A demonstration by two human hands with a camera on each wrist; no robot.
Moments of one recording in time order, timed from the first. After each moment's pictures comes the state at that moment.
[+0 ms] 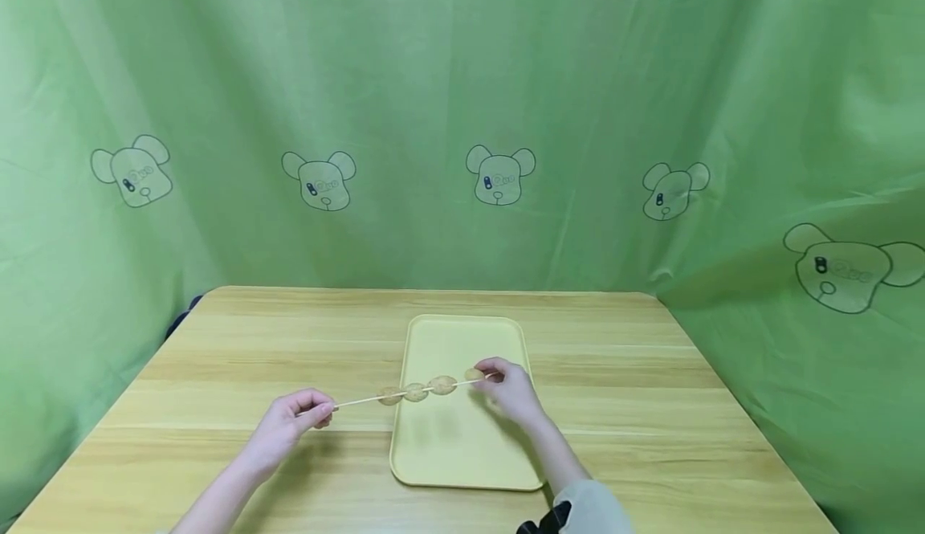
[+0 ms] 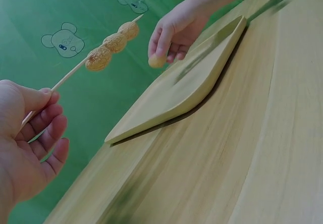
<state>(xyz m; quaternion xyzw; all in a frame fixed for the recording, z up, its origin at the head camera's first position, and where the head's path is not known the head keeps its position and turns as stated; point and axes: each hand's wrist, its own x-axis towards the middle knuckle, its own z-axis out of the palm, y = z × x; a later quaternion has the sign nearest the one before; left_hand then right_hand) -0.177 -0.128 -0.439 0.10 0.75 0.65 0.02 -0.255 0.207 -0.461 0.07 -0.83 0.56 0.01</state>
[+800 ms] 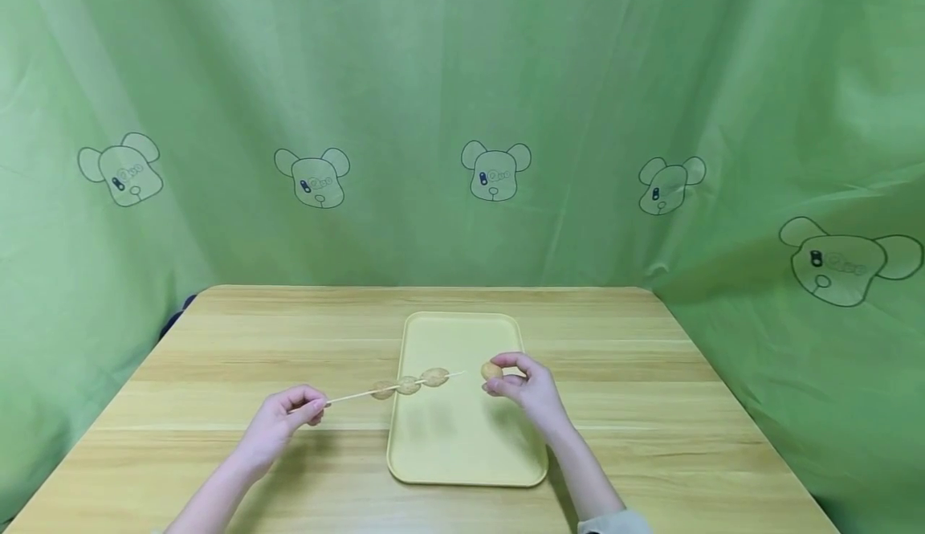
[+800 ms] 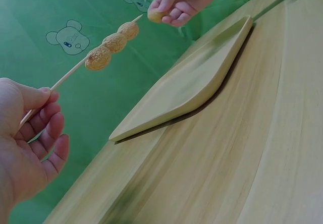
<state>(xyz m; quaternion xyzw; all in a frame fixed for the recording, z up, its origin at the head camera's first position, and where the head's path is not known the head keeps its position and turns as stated) -0.178 -0.131 -0.436 0.08 0.76 0.65 0.02 -0.215 0.229 -0.425 0.09 -0.73 0.68 -0.01</state>
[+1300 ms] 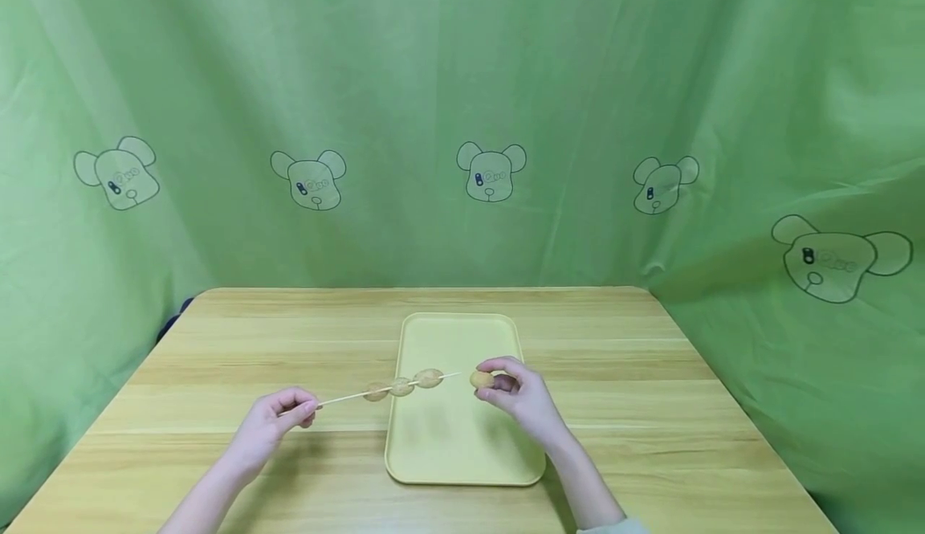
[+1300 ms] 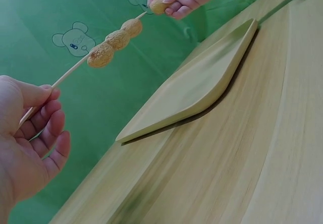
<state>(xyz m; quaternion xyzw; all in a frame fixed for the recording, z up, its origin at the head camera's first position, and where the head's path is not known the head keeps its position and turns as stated) -0.173 -0.136 -0.431 0.11 0.75 0.66 0.01 -0.199 0.227 -0.417 0.19 -0.72 0.66 -0.01</state>
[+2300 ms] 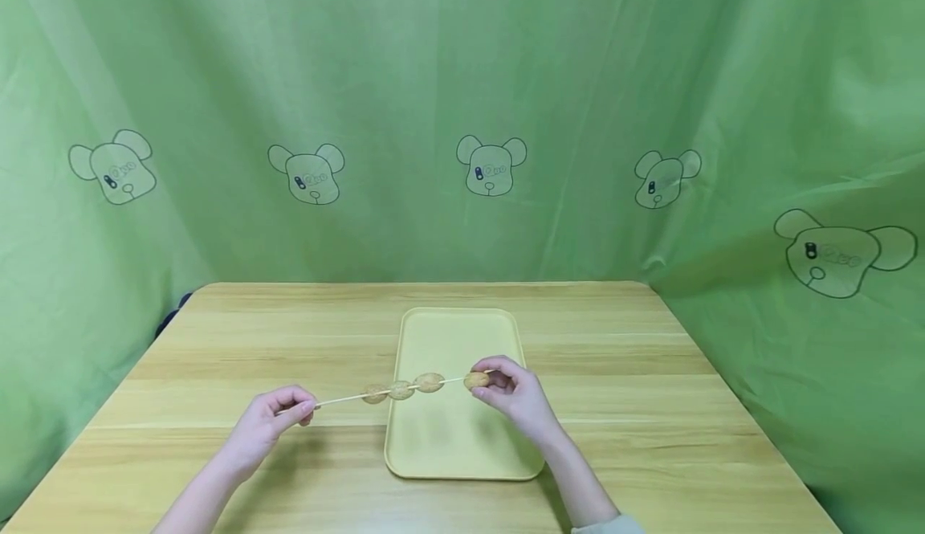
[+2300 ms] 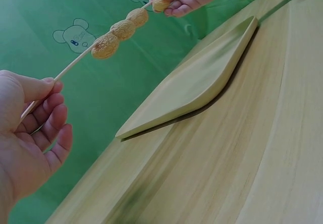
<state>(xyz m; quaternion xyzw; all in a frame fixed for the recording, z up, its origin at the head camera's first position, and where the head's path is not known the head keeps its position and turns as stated) -0.170 -0.142 -0.432 0.16 0.74 0.65 0.02 -0.199 0.221 -0.424 0.24 -0.73 0.64 0.03</state>
